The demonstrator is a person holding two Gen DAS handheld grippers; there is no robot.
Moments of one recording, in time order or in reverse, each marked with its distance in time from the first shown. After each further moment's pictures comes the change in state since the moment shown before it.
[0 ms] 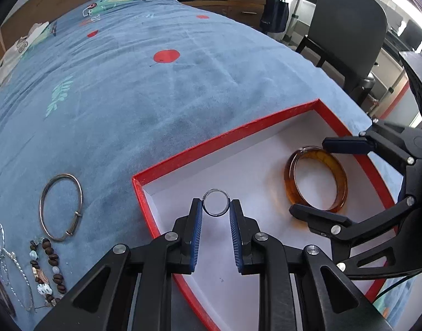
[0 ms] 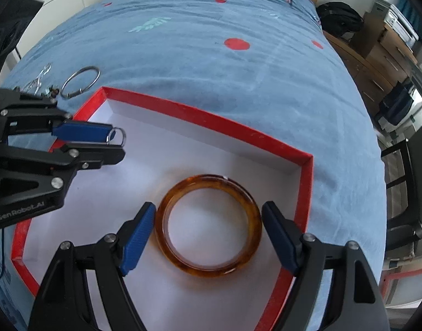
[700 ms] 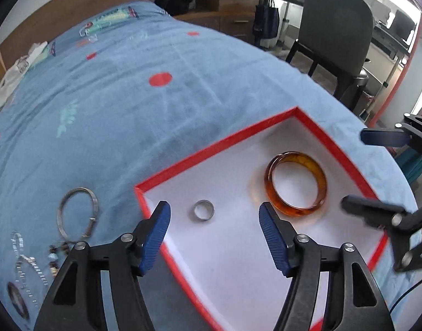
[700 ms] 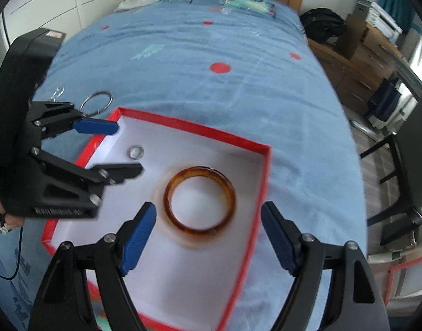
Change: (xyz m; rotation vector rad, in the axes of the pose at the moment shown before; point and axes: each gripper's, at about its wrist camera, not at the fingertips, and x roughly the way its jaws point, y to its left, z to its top) left arm -0.039 -0.019 0.003 0.080 -0.056 0.048; right arm -0.084 -0.016 -0.025 0.075 -0.098 -0.027
